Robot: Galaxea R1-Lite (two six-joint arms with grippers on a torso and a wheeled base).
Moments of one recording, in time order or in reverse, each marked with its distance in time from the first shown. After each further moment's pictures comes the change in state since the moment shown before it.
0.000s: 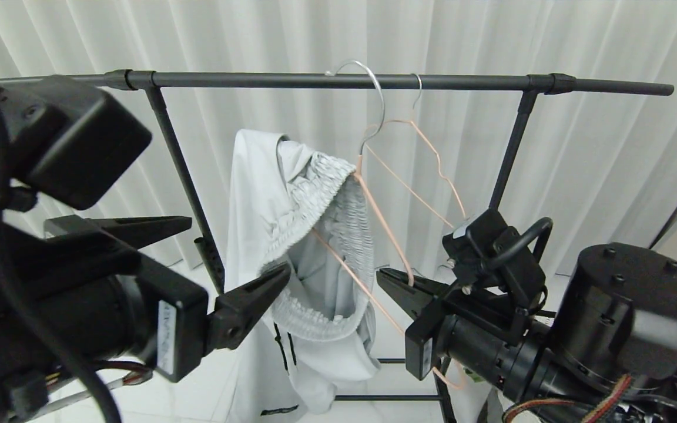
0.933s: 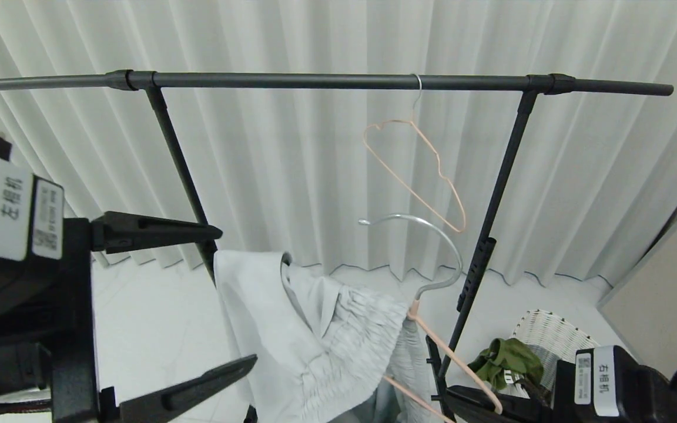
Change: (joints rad) left arm 0.365 -0.109 0.094 -0.003 -0.860 0.616; right arm 0.046 -0.262 0.406 0.005 0.195 -0.082
